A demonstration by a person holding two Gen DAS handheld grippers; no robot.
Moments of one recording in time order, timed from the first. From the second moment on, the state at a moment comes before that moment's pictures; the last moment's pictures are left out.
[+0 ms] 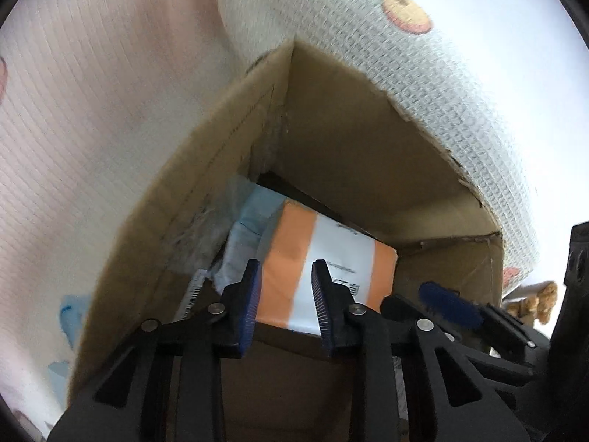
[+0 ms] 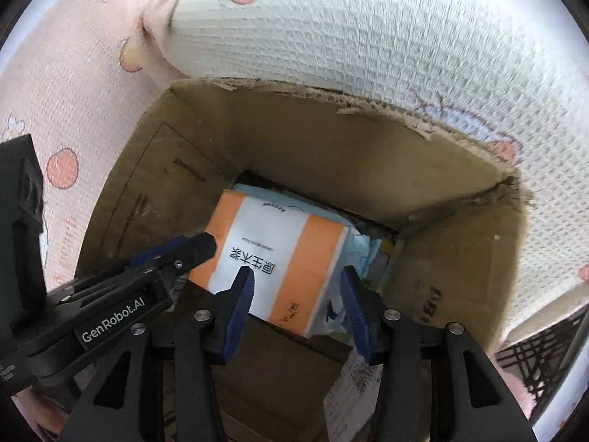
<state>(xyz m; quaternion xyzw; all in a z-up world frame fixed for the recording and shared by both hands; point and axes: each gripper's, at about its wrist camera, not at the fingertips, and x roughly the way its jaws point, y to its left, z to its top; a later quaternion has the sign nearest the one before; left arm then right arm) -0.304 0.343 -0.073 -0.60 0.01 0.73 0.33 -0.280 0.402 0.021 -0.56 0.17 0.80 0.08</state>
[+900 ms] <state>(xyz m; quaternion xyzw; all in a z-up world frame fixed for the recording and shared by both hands) -0.297 0.347 -0.119 -0.68 0.08 0.68 0.27 -0.287 0.367 -0.025 -0.67 0.15 0.73 0.02</state>
